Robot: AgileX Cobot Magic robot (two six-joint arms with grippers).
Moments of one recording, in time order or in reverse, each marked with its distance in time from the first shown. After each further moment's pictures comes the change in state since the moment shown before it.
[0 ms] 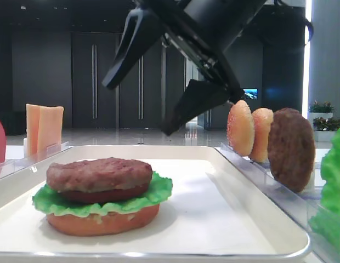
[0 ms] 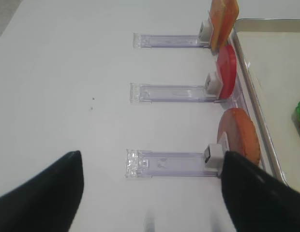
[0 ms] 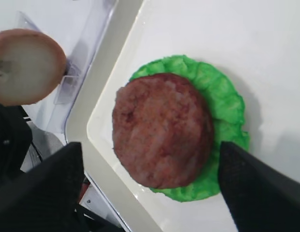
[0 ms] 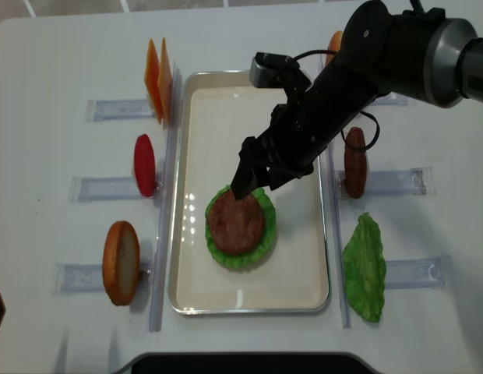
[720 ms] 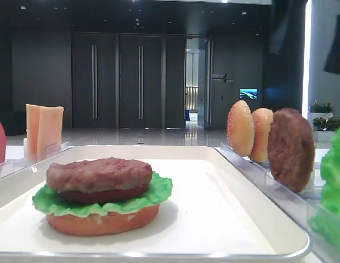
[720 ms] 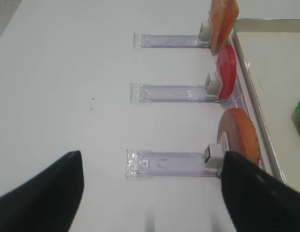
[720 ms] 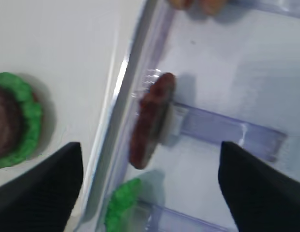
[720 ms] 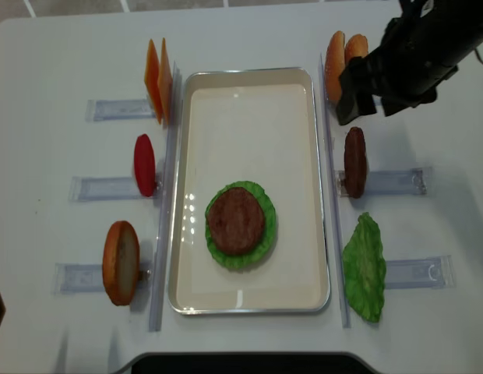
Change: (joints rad) left arm 0.000 0.000 0.000 0.000 0.000 0.000; right arm -0.267 -0.294 0.000 -0.557 0.149 0.396
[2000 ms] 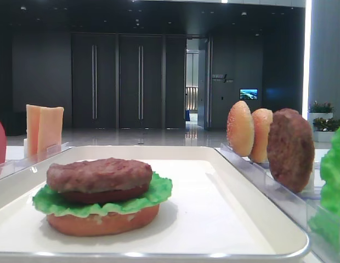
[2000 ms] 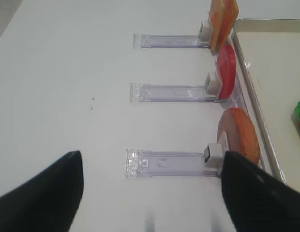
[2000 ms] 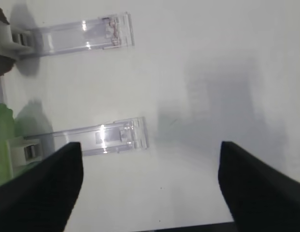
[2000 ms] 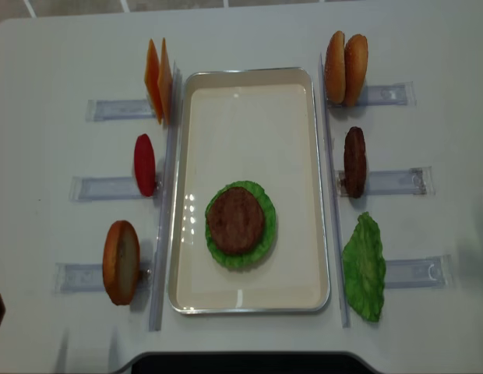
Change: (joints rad) left arm 0.000 0.000 0.000 0.000 0.000 0.000; right arm -0.270 -0.614 0.466 -0.281 0.062 0.228
